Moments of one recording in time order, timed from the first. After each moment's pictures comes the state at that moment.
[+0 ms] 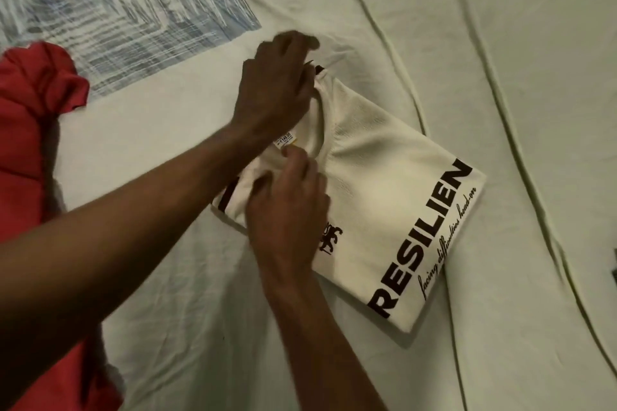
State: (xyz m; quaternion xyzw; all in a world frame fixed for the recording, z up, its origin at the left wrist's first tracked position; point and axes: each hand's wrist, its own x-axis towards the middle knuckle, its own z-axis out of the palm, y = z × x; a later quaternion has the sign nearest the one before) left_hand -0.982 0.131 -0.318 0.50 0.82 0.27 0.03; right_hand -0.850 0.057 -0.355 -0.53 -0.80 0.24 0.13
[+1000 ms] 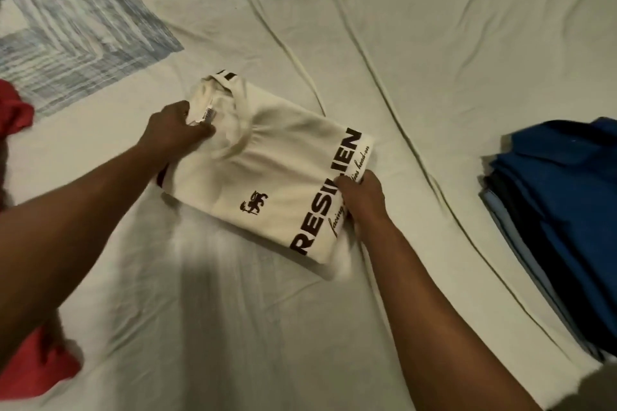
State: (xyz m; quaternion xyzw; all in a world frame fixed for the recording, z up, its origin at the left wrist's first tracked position) left_hand -0.955 0.067 -0.306 0.31 0.89 0.22 0.25; right_hand -0.650 0.154 -0.316 -0.65 -0.48 0.57 0.15
